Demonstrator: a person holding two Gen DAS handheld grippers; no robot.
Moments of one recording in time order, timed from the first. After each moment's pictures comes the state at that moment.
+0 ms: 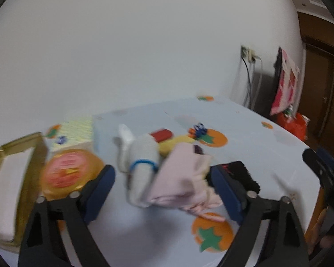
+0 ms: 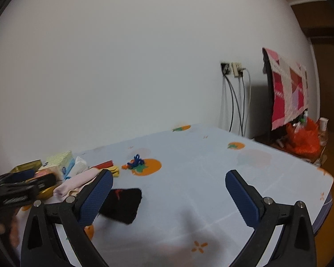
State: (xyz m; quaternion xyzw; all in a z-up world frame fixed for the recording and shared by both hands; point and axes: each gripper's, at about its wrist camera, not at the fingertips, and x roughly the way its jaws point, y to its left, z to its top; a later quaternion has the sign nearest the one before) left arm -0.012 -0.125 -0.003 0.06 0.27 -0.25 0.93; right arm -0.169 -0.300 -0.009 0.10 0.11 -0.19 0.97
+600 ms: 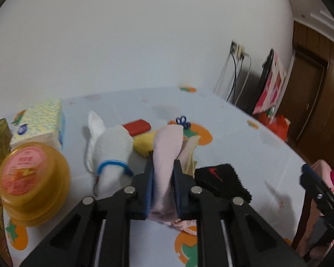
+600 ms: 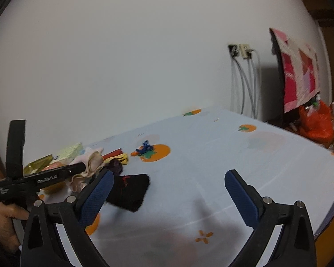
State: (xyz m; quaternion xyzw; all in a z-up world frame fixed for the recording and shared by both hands) left arm 0.016 -0.127 -0.017 0.00 0.30 -0.32 0.90; right arm -0.165 -0.316 -0.021 0.14 0.15 -0.13 0.97
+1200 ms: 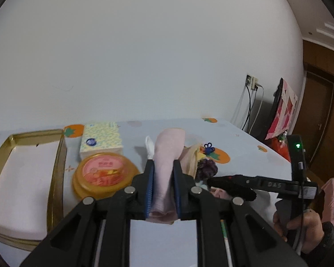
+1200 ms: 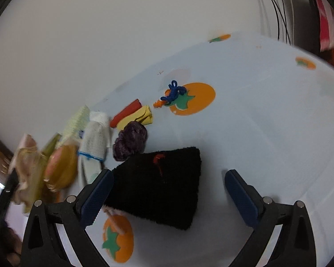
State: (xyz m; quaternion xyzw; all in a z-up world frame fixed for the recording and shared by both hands) left arm -0.016 -0.028 0.018 -0.03 0.23 -0.25 0.94; right arm -0.038 -0.303 -0.050 0.24 0.36 -0.05 0.90
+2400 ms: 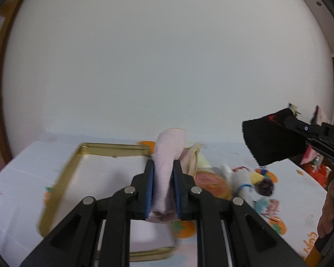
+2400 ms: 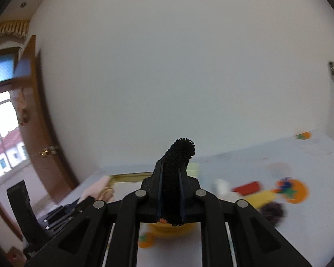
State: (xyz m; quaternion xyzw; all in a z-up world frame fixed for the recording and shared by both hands) left arm -0.013 0.117 0.036 -0.05 0.17 -0.11 0.98; right arm -0.030 -0.130 0.090 0.13 0.14 0.11 0.98
